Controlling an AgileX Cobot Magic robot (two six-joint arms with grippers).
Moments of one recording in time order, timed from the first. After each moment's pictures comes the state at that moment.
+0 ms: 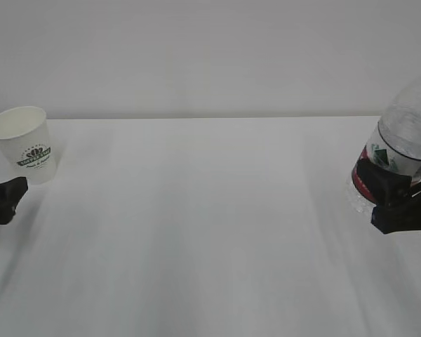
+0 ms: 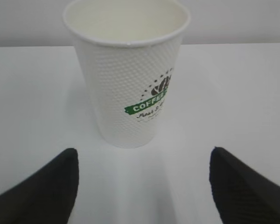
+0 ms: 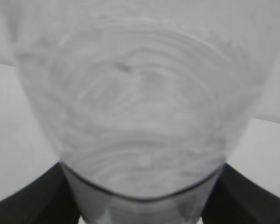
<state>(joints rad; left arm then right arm) 0.10 1.91 -0.36 0.23 -1.15 -0.11 0.21 1.45 -0.21 -0.07 -0.96 -0.07</state>
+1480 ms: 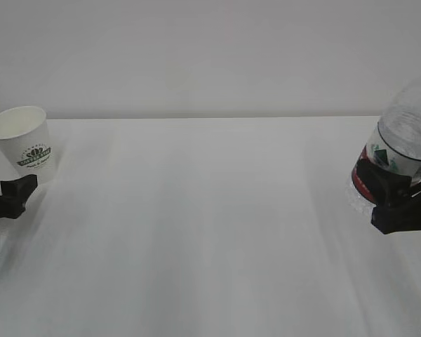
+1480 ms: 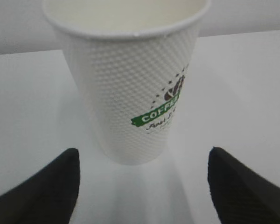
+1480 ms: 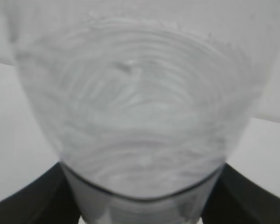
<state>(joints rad) 0.16 2.06 -0.51 0.35 -1.15 -0.08 0.21 1.45 -0.21 -0.07 -0.96 -0.07</state>
